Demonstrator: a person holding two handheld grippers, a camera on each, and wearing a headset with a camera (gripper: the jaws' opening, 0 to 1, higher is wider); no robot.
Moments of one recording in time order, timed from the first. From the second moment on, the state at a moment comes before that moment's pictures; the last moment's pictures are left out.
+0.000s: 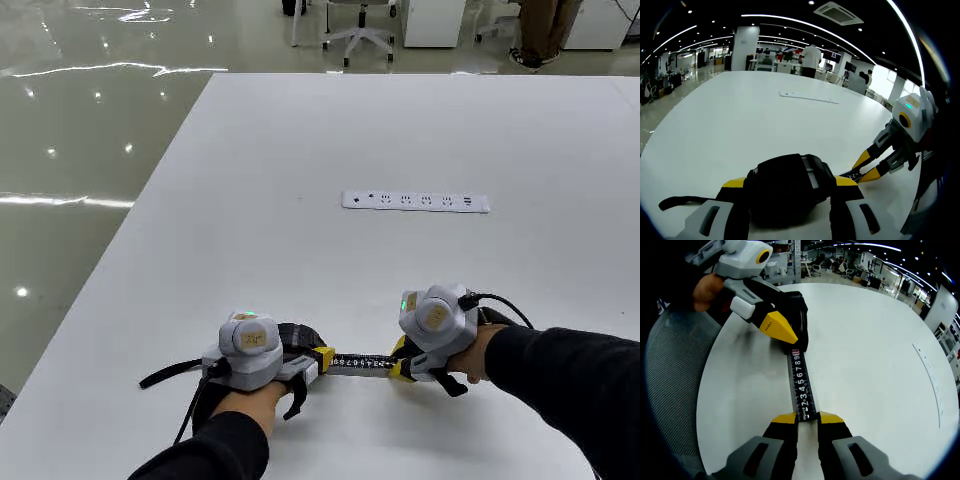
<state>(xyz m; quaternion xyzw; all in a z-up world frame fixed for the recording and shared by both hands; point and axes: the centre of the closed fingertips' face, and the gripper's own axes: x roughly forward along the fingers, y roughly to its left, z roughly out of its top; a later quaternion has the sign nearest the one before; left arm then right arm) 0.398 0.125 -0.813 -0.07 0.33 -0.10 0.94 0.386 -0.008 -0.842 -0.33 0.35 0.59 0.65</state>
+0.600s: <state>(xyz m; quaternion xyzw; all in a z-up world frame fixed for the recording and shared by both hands) 0.397 0.125 -0.812 -0.07 0.33 -0.10 0.94 0.385 0.009 -0.841 -0.32 0.35 0.59 0.65</state>
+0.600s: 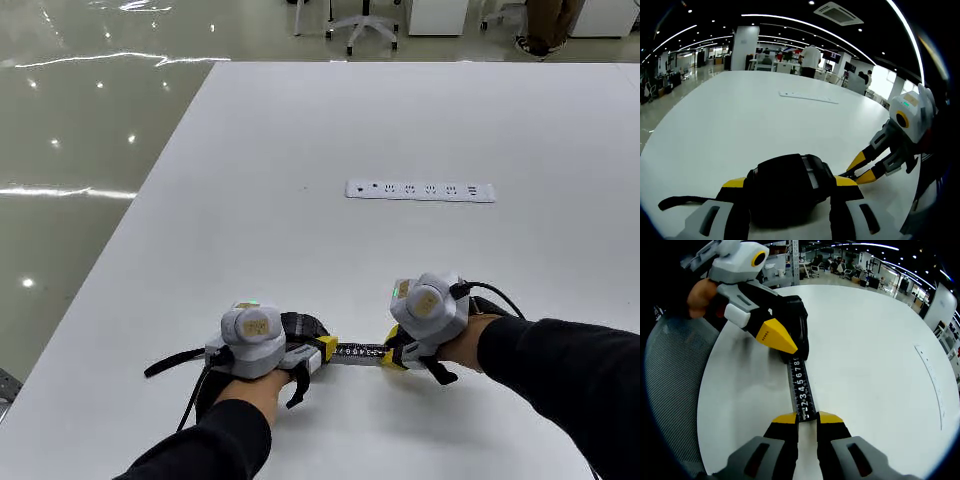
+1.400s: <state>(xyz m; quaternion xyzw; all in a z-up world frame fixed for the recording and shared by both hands) 0.398 0.126 -0.812 -0.08 0.33 -0.11 0.94 0.380 0.060 -0.841 -0.30 0.33 0.60 0.66</state>
